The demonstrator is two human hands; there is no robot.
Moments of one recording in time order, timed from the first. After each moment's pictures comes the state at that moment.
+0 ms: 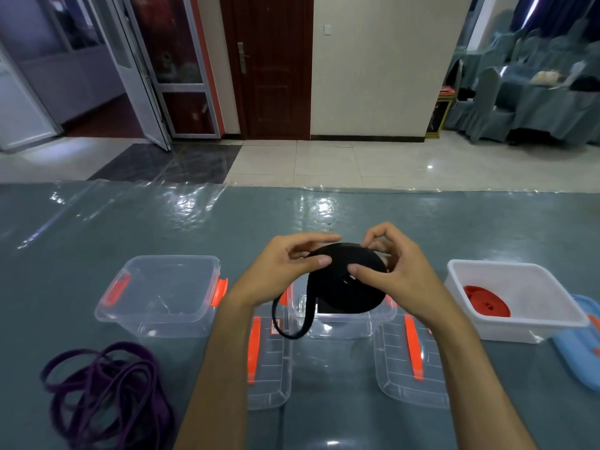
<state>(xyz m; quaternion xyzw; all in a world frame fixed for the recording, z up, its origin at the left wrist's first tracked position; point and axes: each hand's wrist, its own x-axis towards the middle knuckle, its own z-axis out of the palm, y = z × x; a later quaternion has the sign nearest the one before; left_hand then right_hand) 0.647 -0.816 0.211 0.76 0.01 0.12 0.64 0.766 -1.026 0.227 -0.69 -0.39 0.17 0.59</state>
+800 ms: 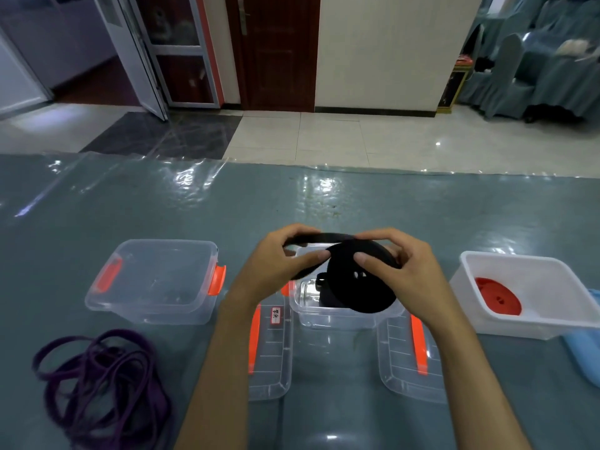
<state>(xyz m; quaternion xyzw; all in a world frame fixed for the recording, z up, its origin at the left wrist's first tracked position) 0.670 -0.789 0.172 0.80 0.13 0.16 0.56 0.790 -1.003 0.196 -0.72 -0.36 0.15 0.58</state>
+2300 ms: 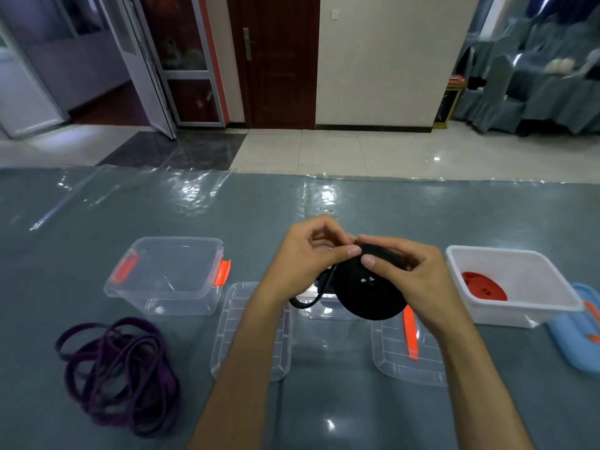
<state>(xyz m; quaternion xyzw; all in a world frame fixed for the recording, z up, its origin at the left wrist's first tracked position) 0.648 -0.875 0.209 0.72 0.02 0.23 0.65 0.745 -1.059 0.209 -0.64 -0.39 0.14 0.65</state>
